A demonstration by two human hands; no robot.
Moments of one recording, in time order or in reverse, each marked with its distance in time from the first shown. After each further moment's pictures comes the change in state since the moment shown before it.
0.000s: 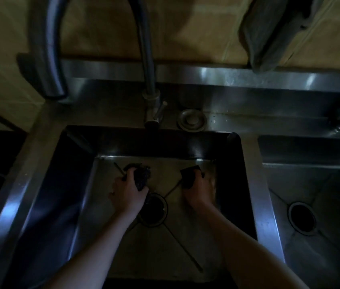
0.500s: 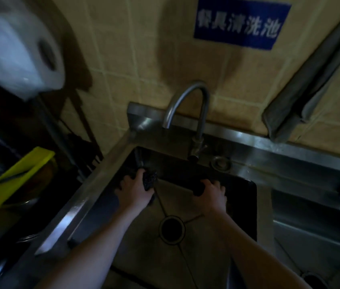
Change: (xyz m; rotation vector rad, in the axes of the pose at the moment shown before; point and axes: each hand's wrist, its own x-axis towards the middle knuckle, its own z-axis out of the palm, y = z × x) left_hand -0.079 0.010 -0.143 0.187 0.280 -0.116; right_hand -0.093 -0.100 -0.102 -0.178 0.004 -0.369
